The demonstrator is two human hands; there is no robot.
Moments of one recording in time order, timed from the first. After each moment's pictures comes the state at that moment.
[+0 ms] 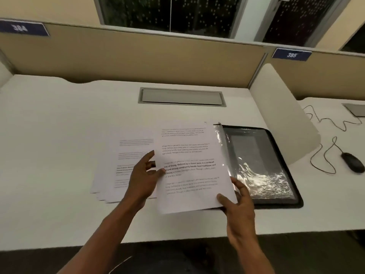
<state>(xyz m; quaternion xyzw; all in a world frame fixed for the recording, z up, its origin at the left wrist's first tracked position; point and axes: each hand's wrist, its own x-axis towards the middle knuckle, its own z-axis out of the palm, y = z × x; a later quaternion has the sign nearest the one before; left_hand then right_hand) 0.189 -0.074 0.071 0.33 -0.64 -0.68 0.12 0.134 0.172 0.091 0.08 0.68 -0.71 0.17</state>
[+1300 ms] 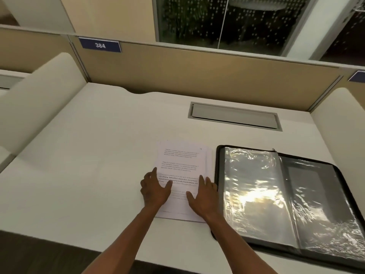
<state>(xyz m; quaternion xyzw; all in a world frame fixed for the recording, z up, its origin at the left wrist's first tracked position) 0.214 -0.209 -0.024 0.53 -0.77 -0.35 0.08 0.109 -0.062 -0.020 -0.29 0.92 -0.14 0.20</state>
